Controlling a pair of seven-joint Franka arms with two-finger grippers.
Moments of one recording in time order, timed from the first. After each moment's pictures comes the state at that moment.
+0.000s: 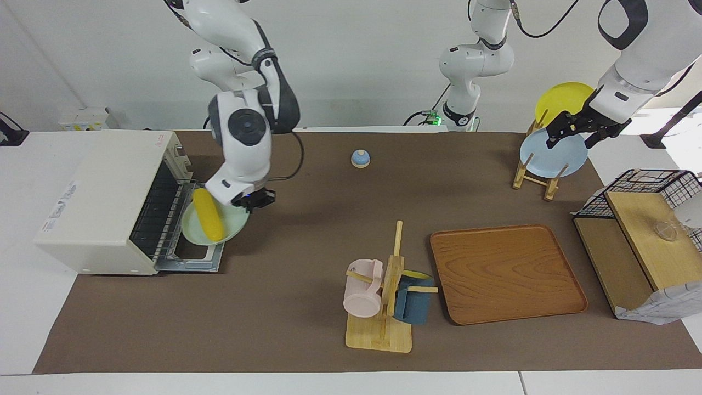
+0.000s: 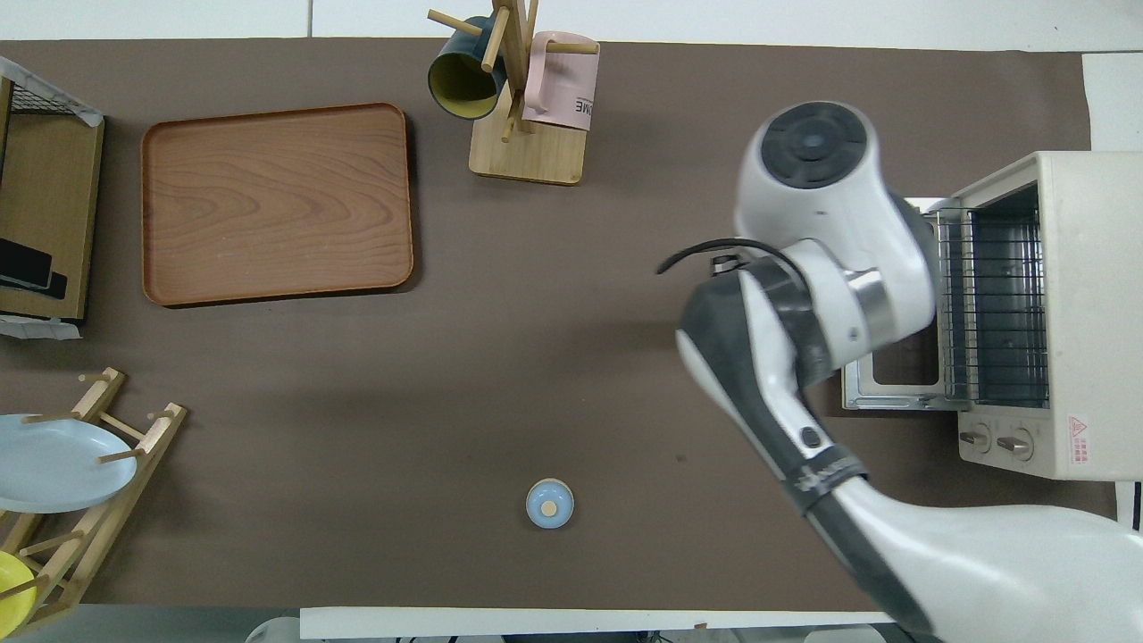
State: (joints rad) left arm 0.02 -0.05 -0.02 -1.64 0.00 1.48 0.10; right arm 0.56 0.30 -0.12 -1.68 -0.09 1.77 0.52
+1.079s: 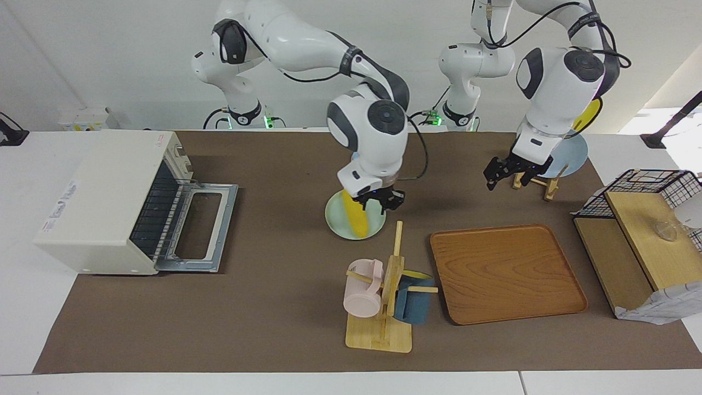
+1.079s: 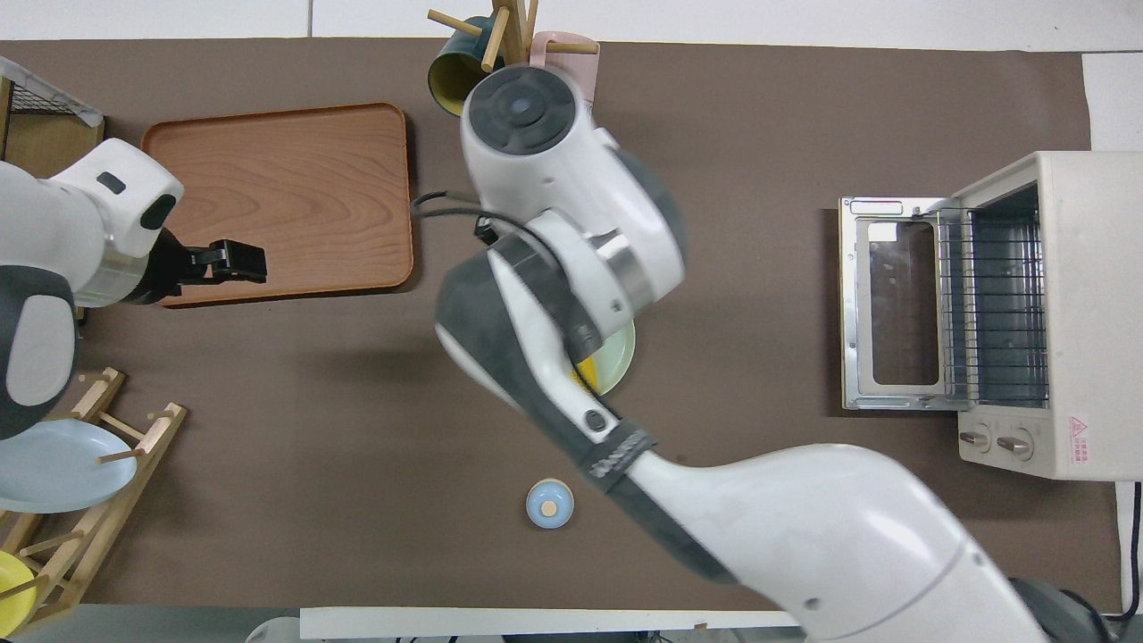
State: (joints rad) left arm -0.21 -0.09 -0.06 -2.08 -0.05 2.07 -0.30; right arm 0.53 0.55 -0.03 -1.19 0.07 1.65 0.75
